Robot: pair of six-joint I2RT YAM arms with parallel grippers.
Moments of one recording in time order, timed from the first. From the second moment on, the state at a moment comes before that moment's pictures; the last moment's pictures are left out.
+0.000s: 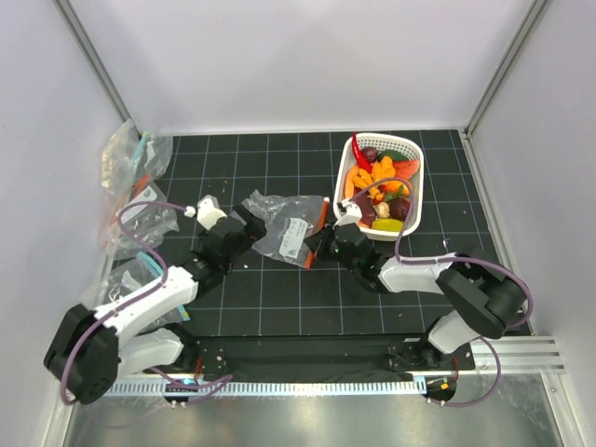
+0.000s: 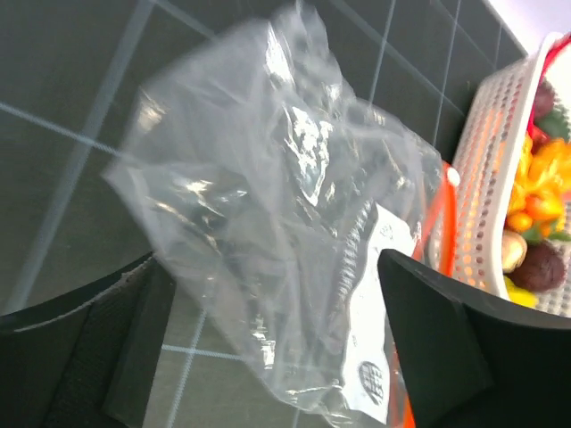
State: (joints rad) left arm -0.62 1.15 0.54 0.05 -0.45 -0.99; right arm 0.80 1.55 0.56 0.58 0.18 0.80
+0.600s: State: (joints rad) left arm -0.62 0.75 0.52 -0.11 -0.59 -0.84; right arm 0.94 1.42 0.56 0.52 0.31 0.61
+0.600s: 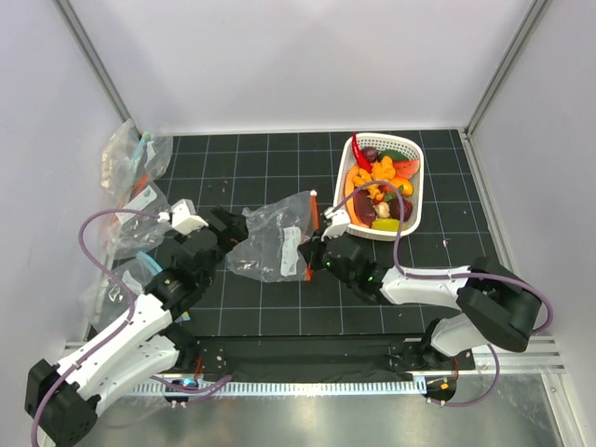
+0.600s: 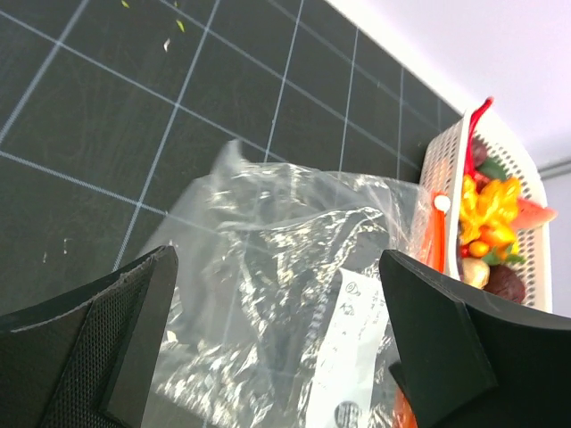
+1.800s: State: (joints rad) left arm -0.85 1.12 0.77 -0.15 -0.47 -0.75; right arm 1.07 1.38 0.66 0.38 0.30 0.33
